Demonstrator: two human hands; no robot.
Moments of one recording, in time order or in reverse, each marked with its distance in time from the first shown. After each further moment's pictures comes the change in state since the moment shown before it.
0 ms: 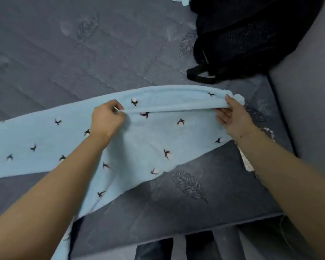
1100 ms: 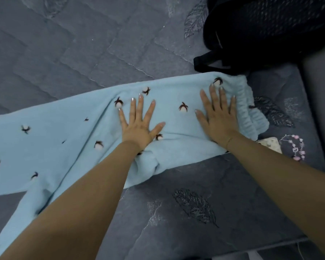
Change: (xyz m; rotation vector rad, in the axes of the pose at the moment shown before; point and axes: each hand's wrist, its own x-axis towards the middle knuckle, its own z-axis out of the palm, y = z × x) left_hand 0.061 -0.050 0.170 0.628 -0.251 0.319; right_hand 0.134 0.080 0.013 -1.909 -0.002 -0.781
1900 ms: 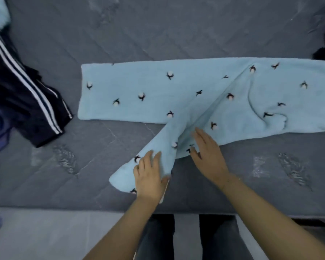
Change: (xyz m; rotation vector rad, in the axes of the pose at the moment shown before) left_hand -0.384 -0.259 0.005 -0.310 -0.093 -0.368; right_hand -0.238 -0.414 0.011 0.497 -0.137 -0.270
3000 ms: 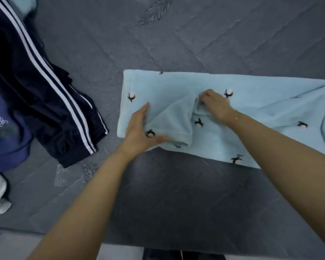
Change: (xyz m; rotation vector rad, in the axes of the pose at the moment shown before) left_hand 0.198 -0.181 -0.118 -0.787 0.006 0.090; right_hand 0.281 -0.095 0.039 0.010 -0.122 0.210
